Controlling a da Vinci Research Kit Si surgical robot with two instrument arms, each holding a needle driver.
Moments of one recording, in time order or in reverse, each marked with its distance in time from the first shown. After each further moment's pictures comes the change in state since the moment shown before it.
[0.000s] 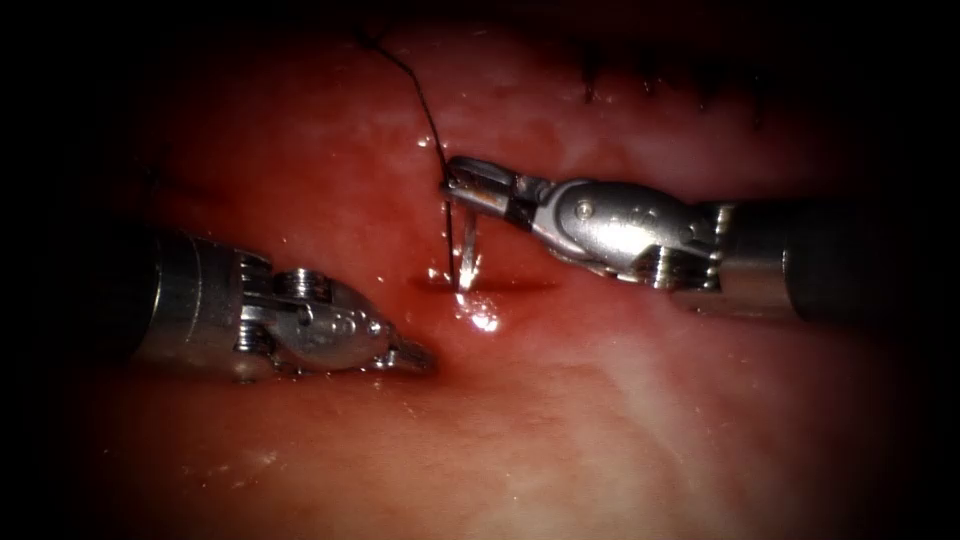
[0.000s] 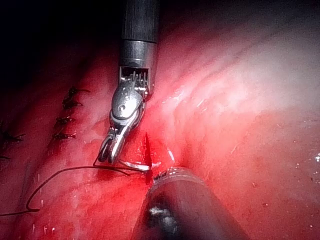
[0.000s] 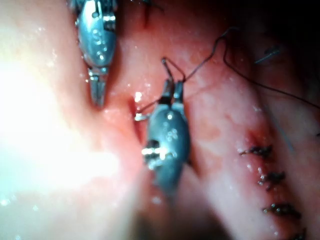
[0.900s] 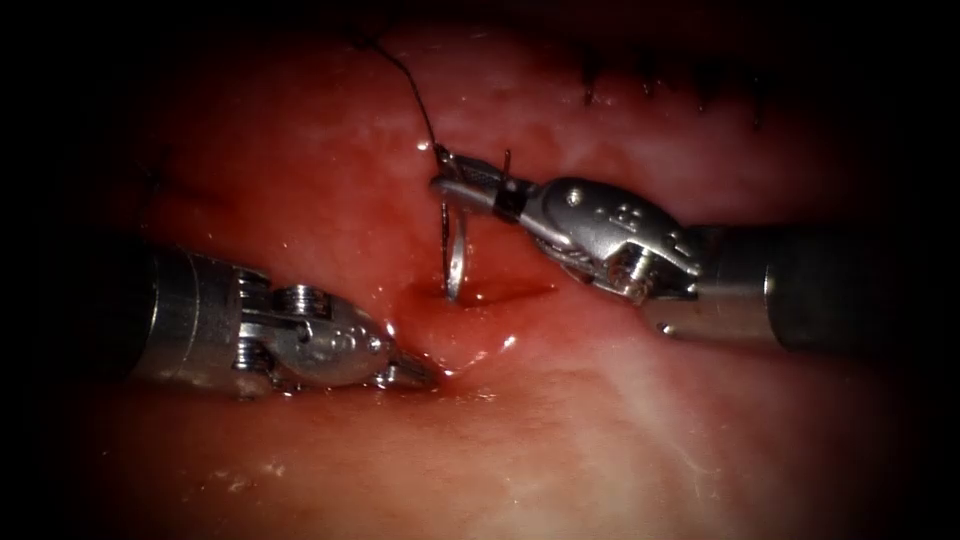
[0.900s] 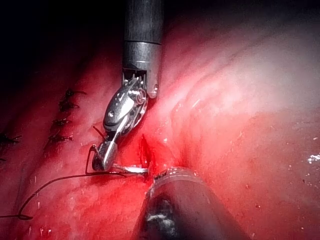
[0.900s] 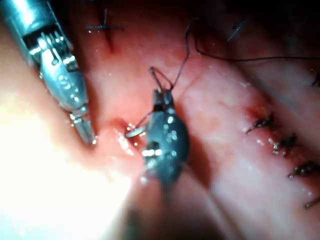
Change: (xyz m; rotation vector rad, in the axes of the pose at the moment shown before) right arm 0.000 -0.001 0.001 0.062 -0.122 0.372; left arm 0.000 0.001 0.000 -0.006 0.004 -0.001
